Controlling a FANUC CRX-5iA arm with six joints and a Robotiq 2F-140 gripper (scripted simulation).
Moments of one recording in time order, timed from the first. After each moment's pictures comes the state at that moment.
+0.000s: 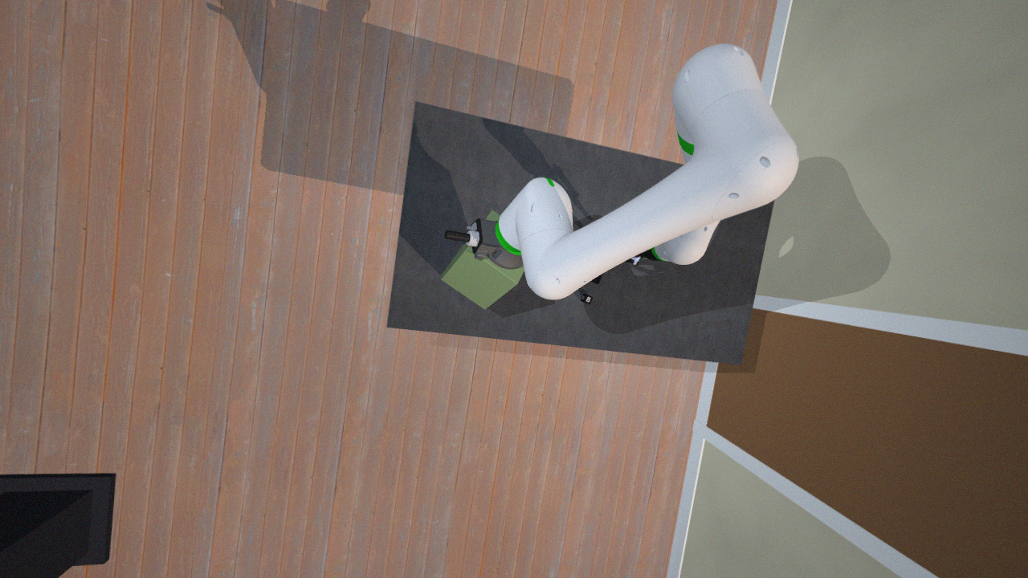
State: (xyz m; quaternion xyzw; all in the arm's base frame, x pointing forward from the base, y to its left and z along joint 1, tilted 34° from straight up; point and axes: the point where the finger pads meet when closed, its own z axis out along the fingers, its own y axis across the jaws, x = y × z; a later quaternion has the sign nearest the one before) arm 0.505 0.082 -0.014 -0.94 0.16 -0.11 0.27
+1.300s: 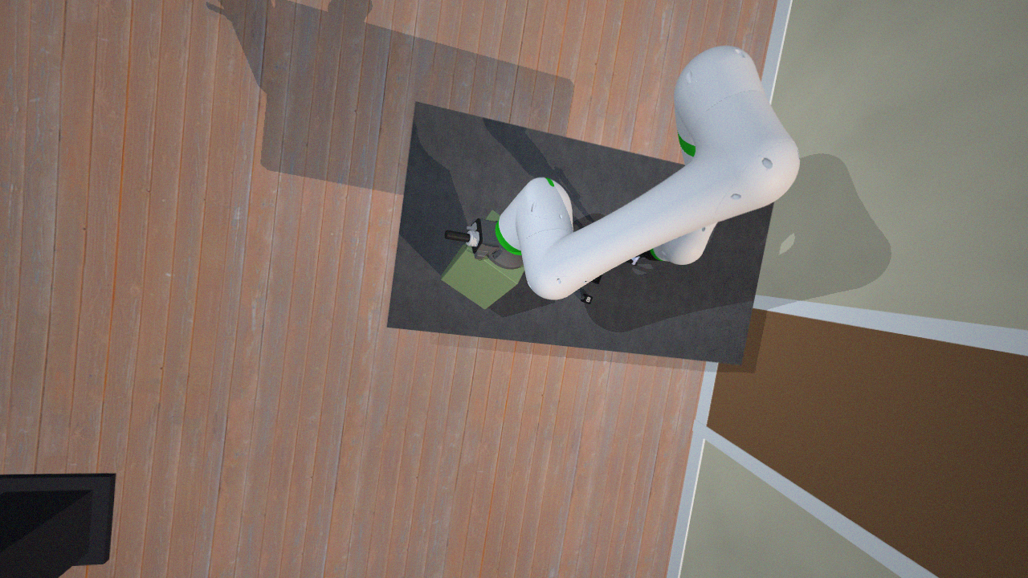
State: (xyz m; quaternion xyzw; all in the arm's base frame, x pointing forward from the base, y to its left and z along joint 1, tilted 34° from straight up) arm 0.507 0.086 -0.020 -0.94 0.16 -0.11 0.27
